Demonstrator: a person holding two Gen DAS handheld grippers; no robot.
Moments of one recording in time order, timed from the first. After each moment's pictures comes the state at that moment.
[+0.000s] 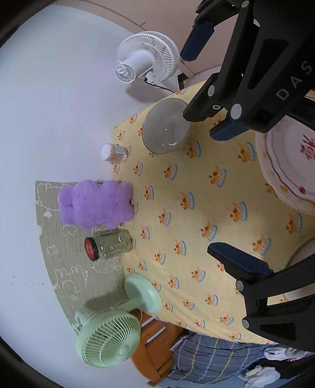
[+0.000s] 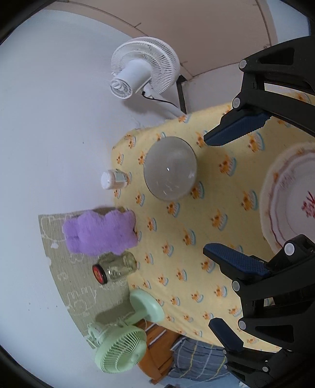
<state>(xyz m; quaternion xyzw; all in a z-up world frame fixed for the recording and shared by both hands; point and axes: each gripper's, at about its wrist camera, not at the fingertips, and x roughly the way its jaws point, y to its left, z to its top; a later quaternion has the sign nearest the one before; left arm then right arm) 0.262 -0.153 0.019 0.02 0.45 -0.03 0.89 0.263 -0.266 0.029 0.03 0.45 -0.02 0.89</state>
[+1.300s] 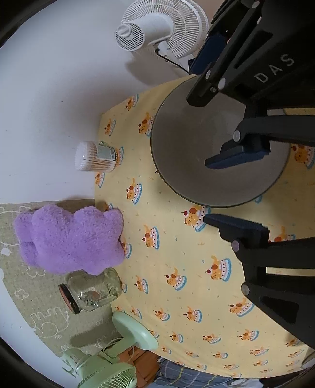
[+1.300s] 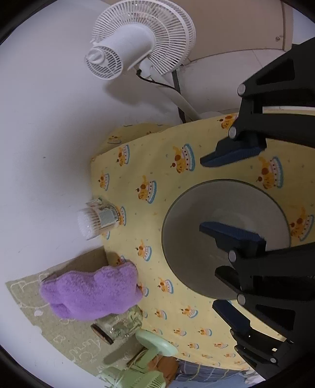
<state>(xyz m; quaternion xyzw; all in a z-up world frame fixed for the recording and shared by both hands) 0.395 -0.254 -0.086 0.00 0.49 0.02 0.87 0.403 -0.375 -0.090 0.07 0.50 0.01 0.87</state>
